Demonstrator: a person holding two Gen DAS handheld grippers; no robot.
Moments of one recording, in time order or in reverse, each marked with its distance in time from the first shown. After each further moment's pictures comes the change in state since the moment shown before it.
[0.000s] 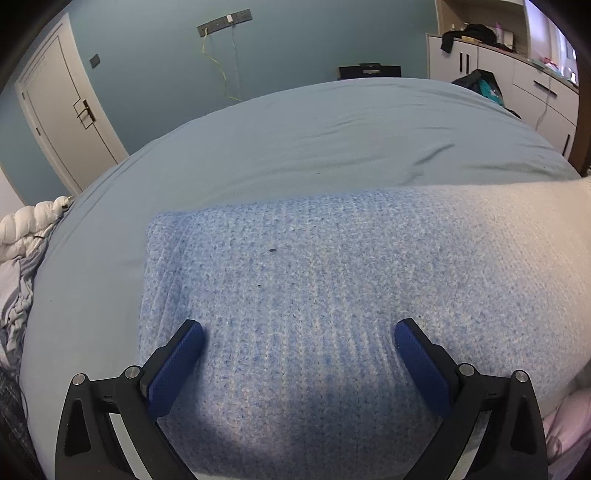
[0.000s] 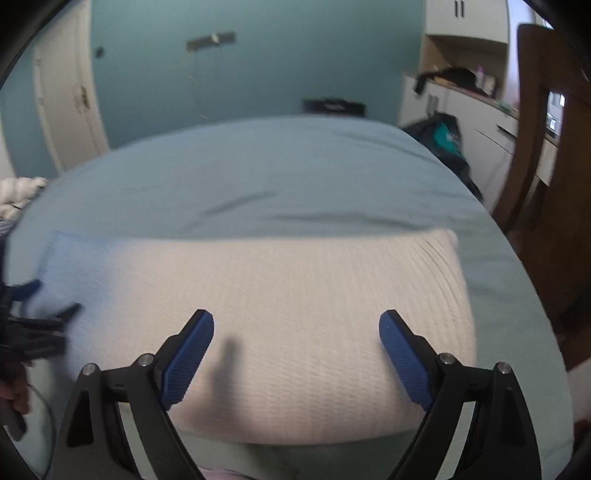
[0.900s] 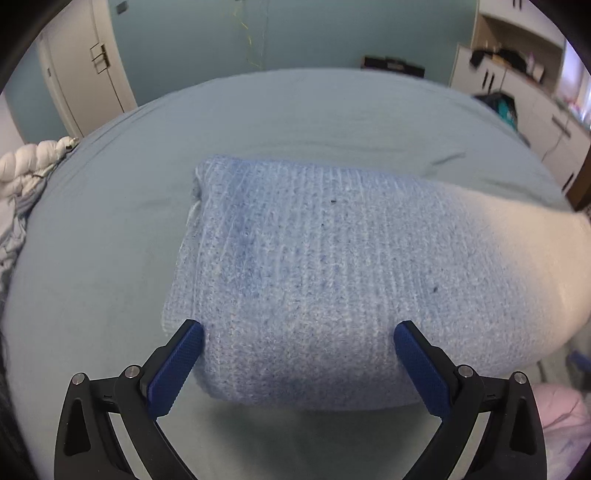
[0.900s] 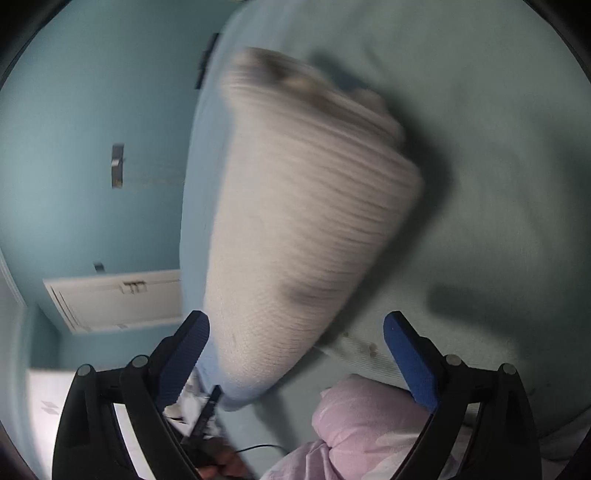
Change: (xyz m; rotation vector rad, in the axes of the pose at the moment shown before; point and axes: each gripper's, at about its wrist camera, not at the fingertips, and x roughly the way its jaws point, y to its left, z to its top) left arm -0.032 0.036 -0.023 -0.169 0.092 -0.089; right arm 0.007 -0.137 -0.141 1.207 0.308 0.568
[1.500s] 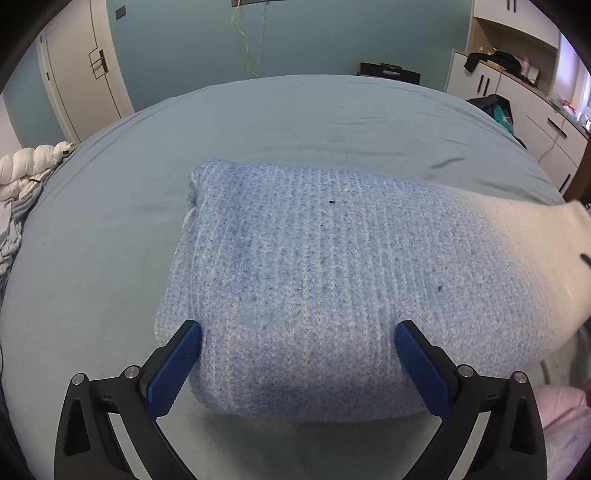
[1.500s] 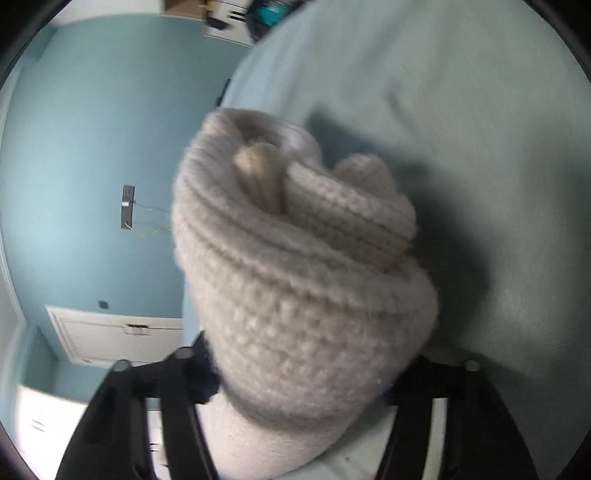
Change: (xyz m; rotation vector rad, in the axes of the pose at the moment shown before) left arm 0.004 -0.003 -0.004 0.014 -0.020 -0.008; right arm 0.006 0.031 0.003 -0.199 -0.298 -0.040
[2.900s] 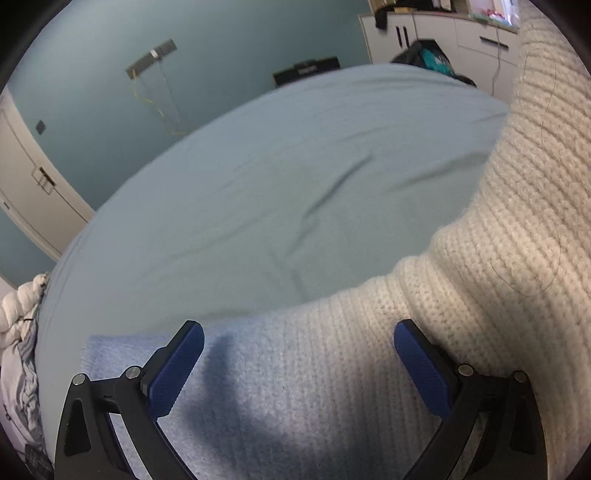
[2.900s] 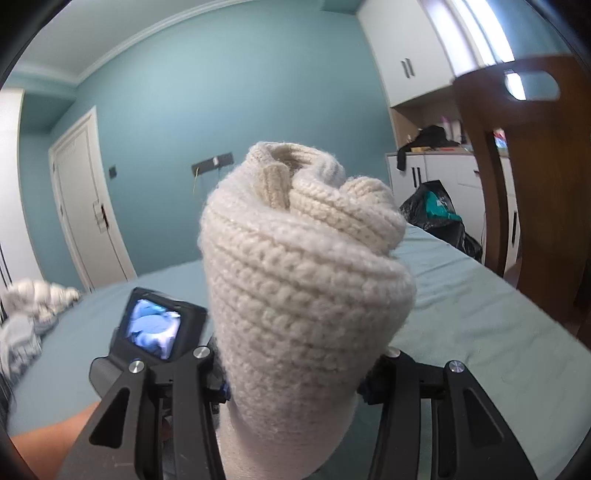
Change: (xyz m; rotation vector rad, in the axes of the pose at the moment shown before) left arm 0.038 -0.156 0.094 0.384 -0.061 0.060; right arm -0.059 0.151 -0.085 -0.926 -0.431 -0.113
